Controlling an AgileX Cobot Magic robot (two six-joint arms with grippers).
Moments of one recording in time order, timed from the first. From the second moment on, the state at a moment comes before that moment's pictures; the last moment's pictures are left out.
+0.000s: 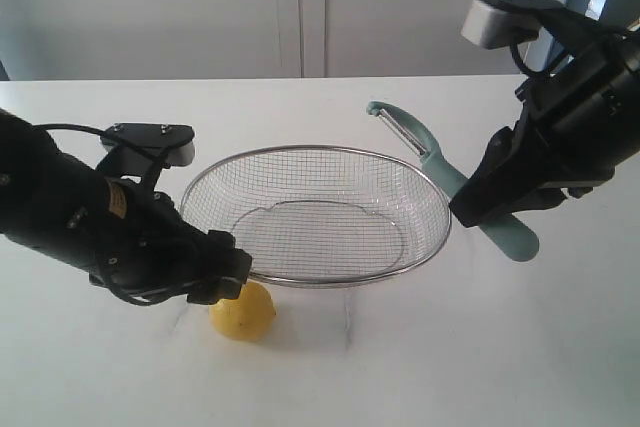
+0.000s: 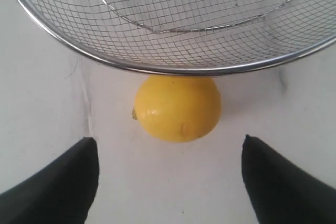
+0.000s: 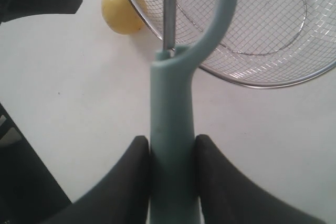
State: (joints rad) left arm -0.72 1.42 -0.82 -0.08 0.52 -0.32; right arm 0.20 1.35 -1.12 0.54 1.19 -0.72
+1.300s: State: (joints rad) left arm -0.75 1.59 -0.81 -0.10 0.32 -0.34; right arm 0.20 1.35 -1.12 0.54 1.19 -0.72
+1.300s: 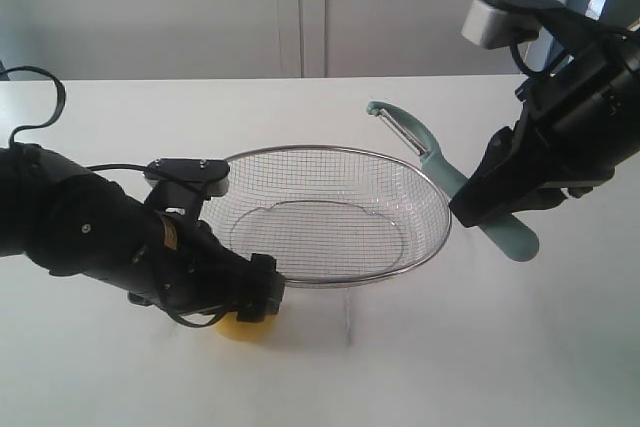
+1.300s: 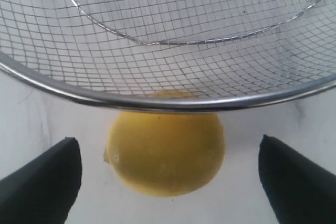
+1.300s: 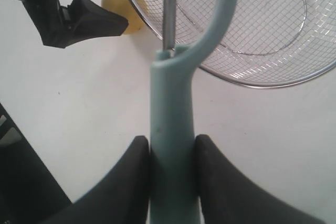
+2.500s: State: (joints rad) left arm -0.78 1.73 -0.81 -0.10 0.21 -0.34; right arm 0.20 1.35 -1.12 0.54 1.19 -0.72
